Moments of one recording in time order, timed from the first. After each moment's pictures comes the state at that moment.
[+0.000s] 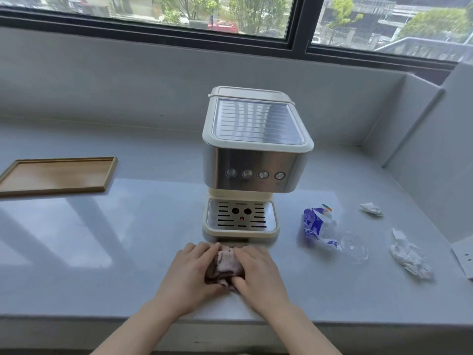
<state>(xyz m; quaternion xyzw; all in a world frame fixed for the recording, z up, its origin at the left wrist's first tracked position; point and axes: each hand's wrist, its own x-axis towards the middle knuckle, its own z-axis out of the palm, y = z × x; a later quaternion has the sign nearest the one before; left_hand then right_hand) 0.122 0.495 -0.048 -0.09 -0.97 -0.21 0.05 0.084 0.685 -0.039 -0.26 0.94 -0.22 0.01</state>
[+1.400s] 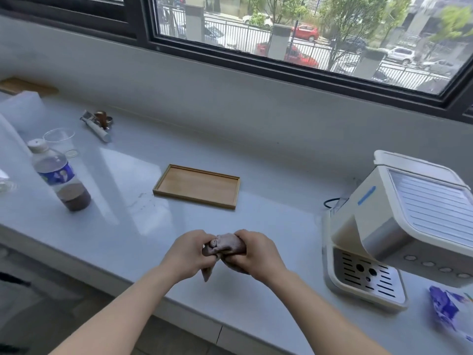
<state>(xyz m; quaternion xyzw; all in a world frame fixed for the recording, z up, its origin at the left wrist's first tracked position) 0.173 0.193 0.027 0.13 -0.93 -0.34 -0.01 0.072 0.373 0.041 -0.34 0.89 -0.27 0.15</state>
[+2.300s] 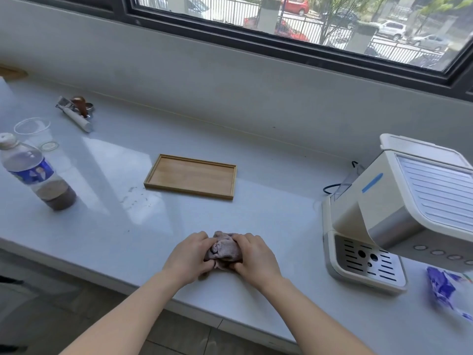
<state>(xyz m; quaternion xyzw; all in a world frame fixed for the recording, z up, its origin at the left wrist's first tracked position) 0.165 0.188 -0.026 0.06 -0.97 -0.25 -0.04 0.080 0.374 -0.022 -0.34 0.91 -0.18 0.12</state>
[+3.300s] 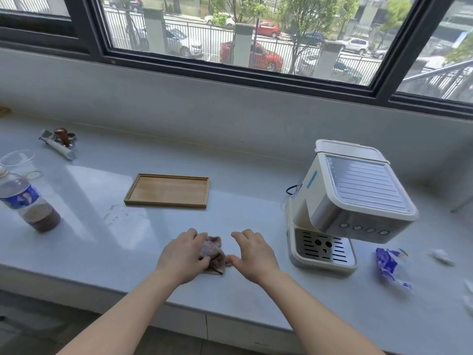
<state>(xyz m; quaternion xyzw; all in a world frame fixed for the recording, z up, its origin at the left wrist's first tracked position) 0.167 0.255 0.049 0.10 -0.98 -0.15 -0.05 0.084 0.446 0.041 -0.30 0.94 -0.16 0.10</state>
